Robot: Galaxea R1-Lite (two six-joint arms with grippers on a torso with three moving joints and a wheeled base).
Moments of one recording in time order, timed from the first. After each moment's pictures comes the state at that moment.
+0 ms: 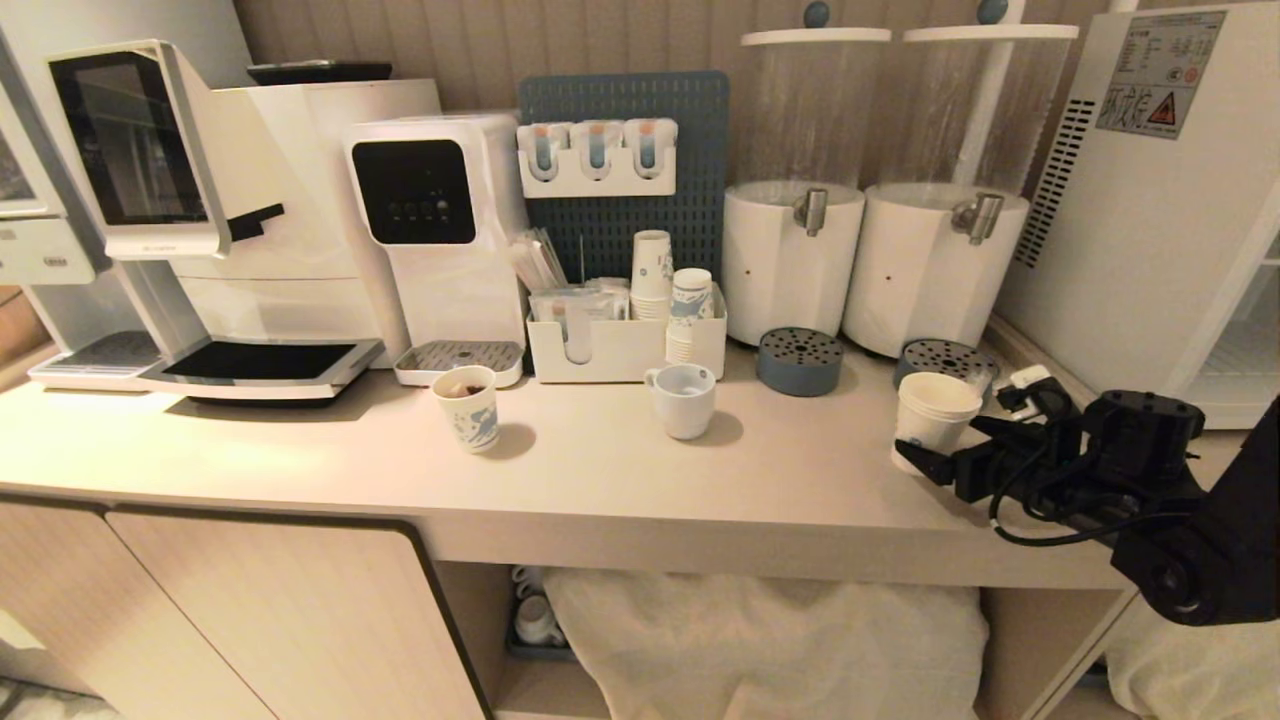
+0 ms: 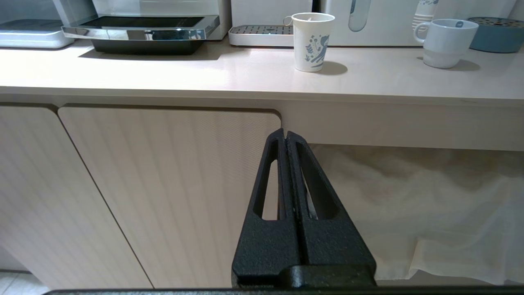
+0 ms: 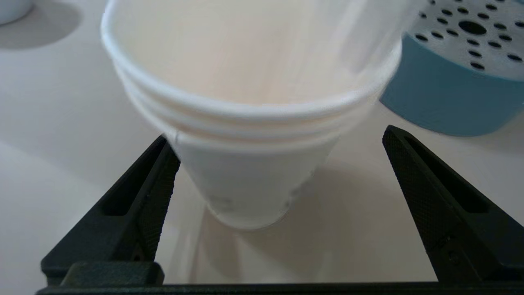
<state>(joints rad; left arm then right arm) 0.00 0.00 0.00 -0.05 0.00 -0.02 -0.05 2.13 -0.60 -1.27 0.36 -0.21</state>
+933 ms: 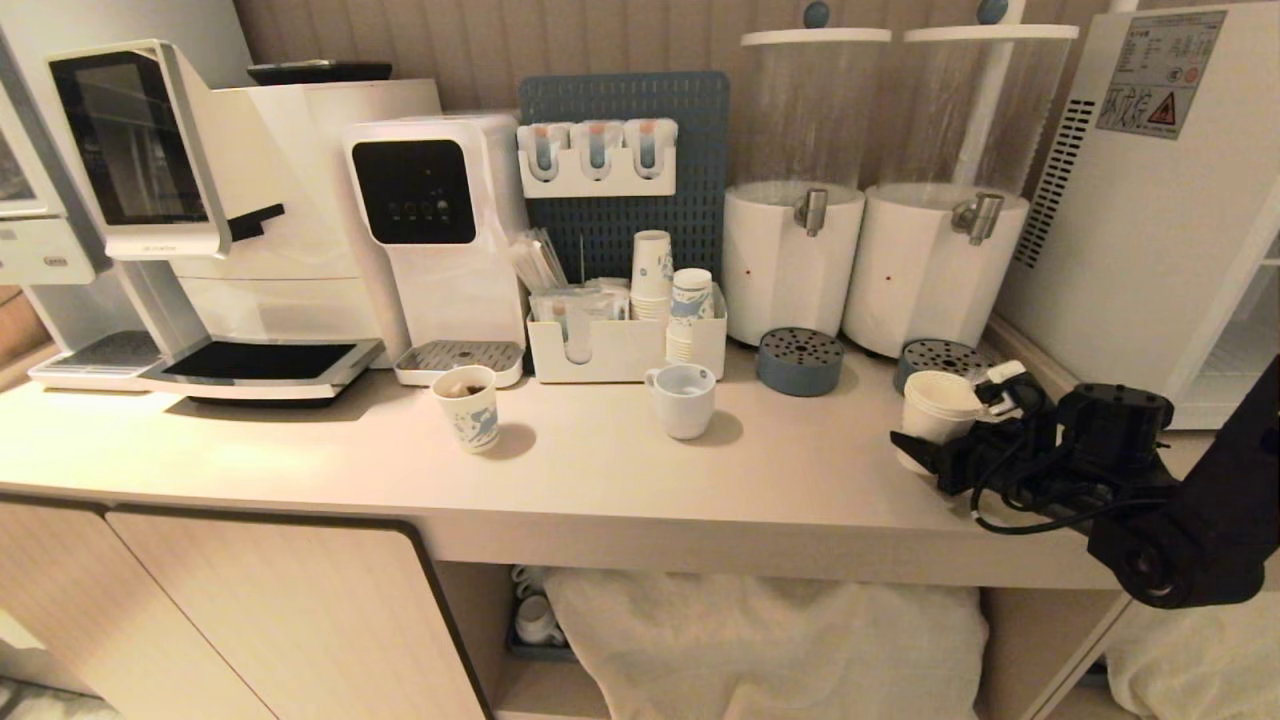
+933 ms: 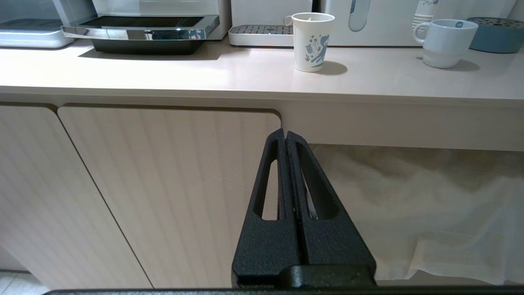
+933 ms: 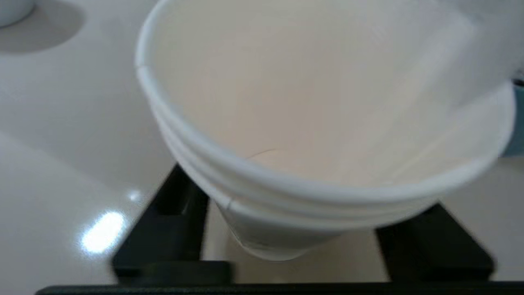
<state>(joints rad) 0.00 0.00 0.00 -0.05 0.00 -0.02 -0.02 2.16 -0.66 -1.22 0.36 -0.21</state>
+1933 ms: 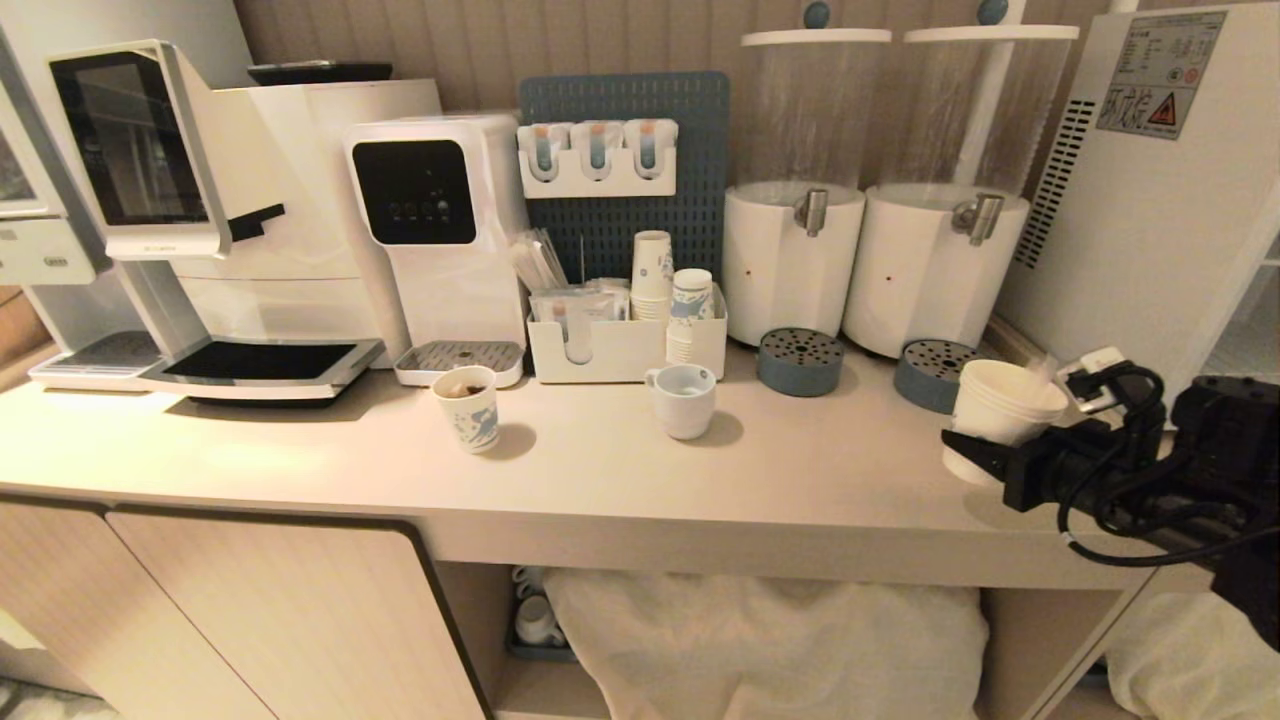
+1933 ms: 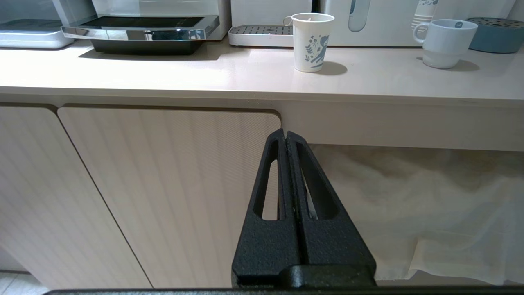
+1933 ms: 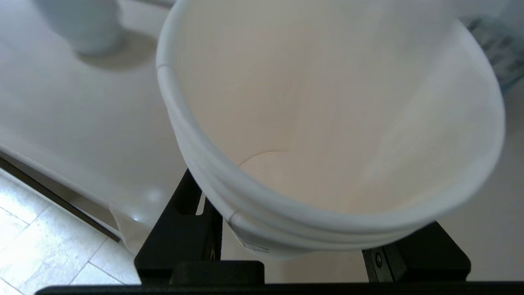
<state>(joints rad) 0.00 0.00 0.00 -0.05 0.00 -0.02 -0.03 1.80 -0.44 -1.12 0.38 -0.16</state>
